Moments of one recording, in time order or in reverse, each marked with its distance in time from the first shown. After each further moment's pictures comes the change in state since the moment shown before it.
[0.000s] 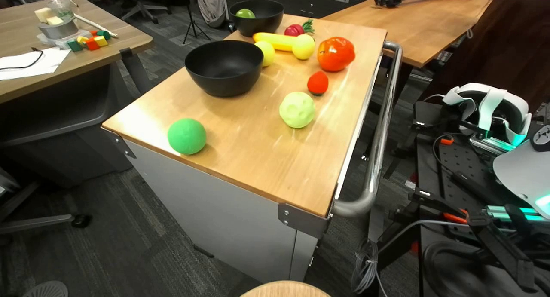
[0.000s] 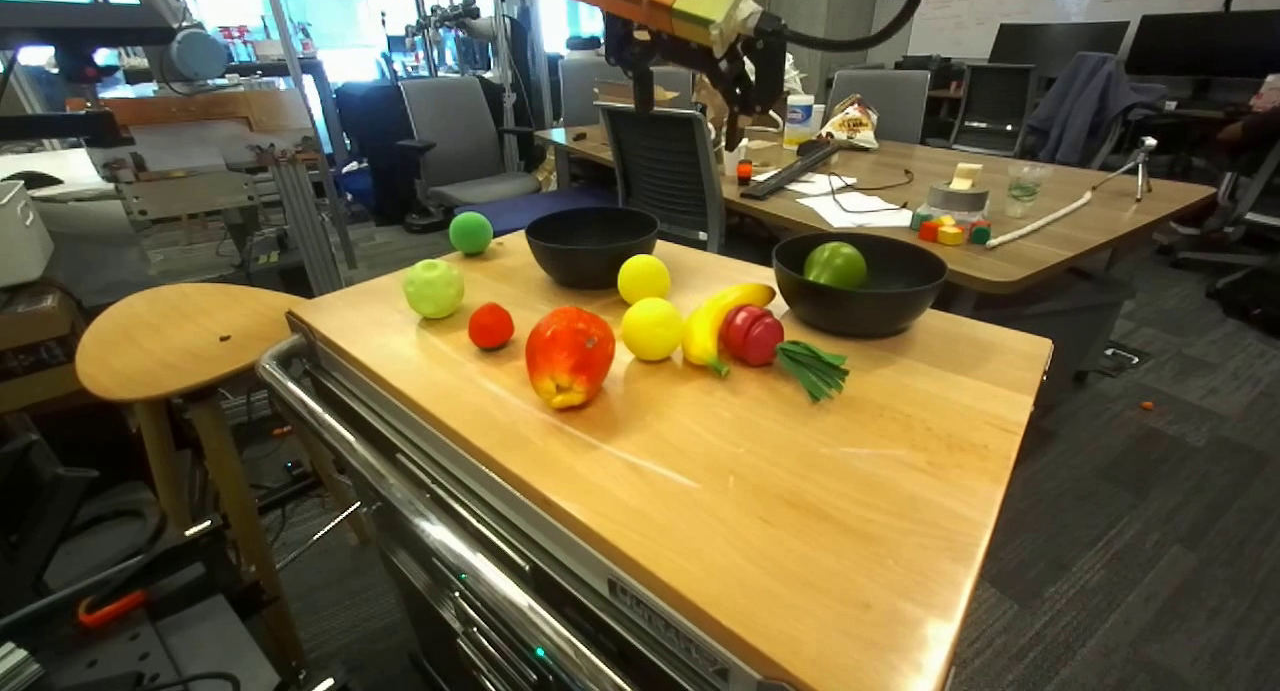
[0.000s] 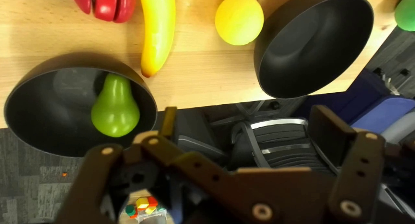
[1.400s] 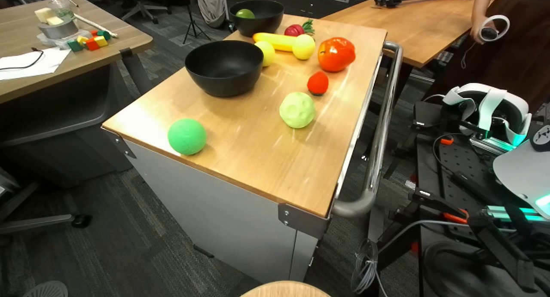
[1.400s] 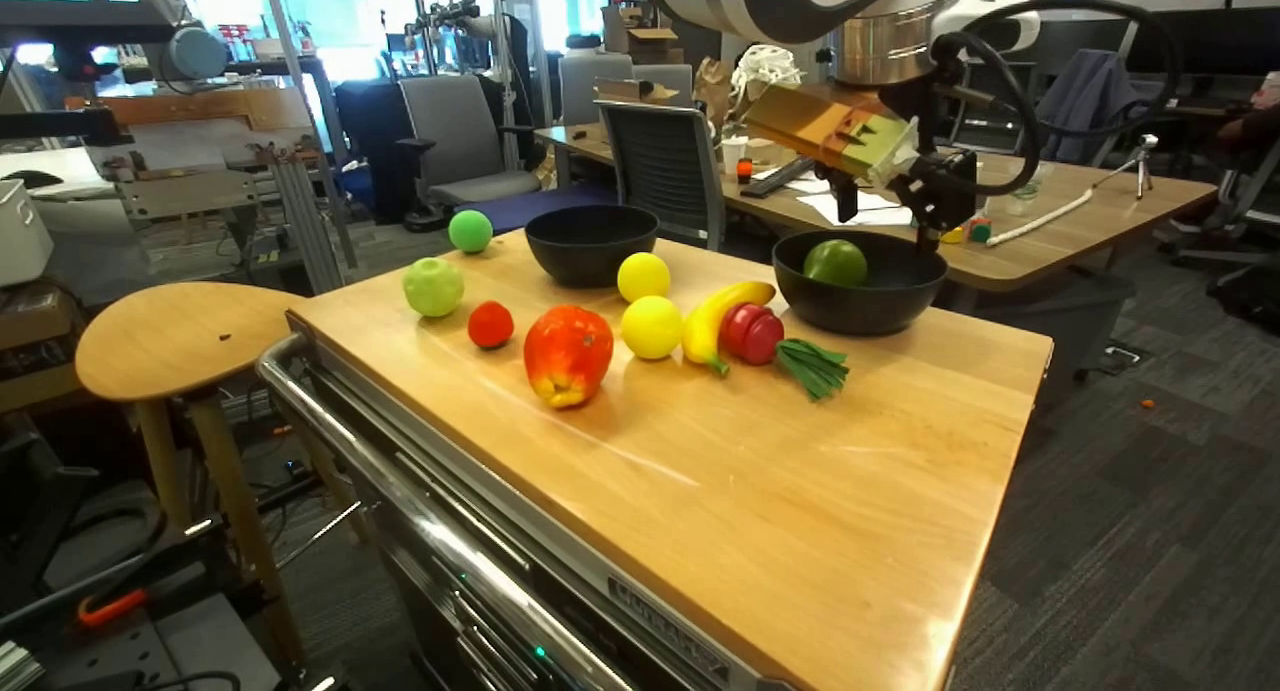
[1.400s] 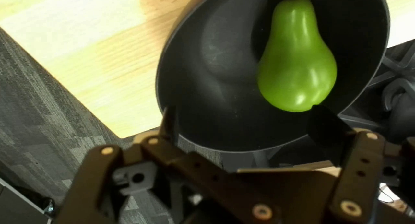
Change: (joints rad) arm -0.169 0.540 0.072 0.482 -0.252 0.164 0.516
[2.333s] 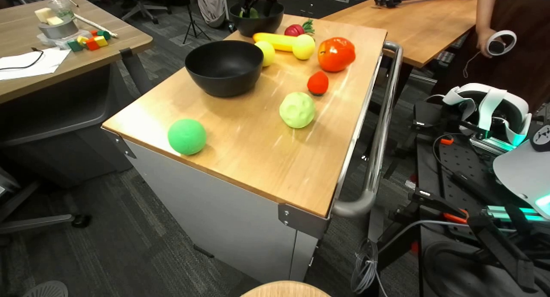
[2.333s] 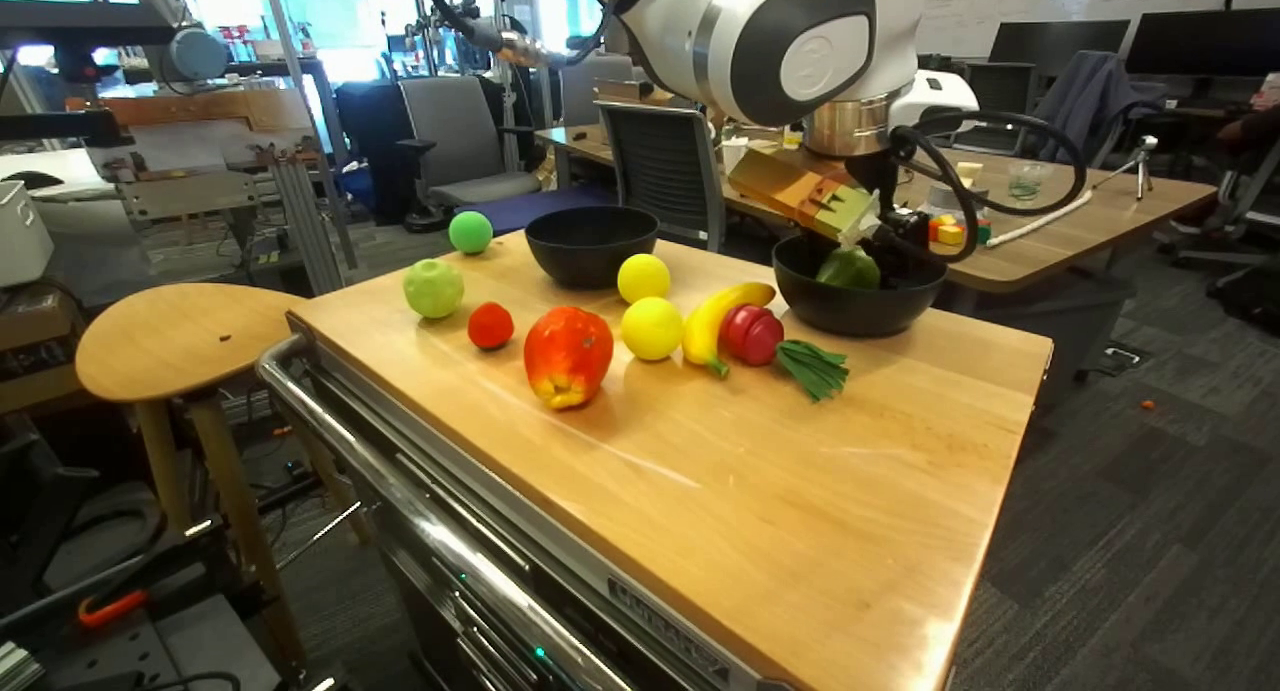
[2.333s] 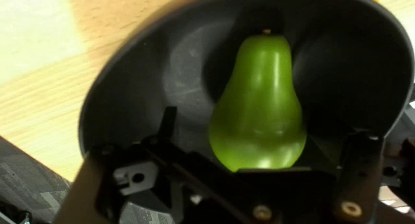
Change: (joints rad) arm -0.001 0.114 0.050 0.050 -0.023 0.033 0.000
